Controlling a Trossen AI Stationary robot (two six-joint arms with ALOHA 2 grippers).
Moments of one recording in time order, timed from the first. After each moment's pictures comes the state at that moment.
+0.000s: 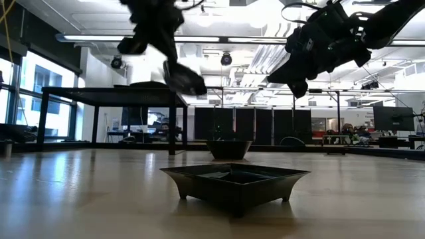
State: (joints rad) left arm 0.05 1.43 1.28 -0.80 0.00 -0.90; right arm -0.48 1.15 0.50 0.27 -0.46 0.19
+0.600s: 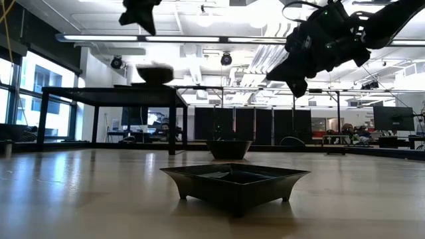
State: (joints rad) left arm 0.61 1.43 1.82 -1.33 0.05 -0.10; right arm -0.48 1.15 0.50 0.29 -0.46 0.24
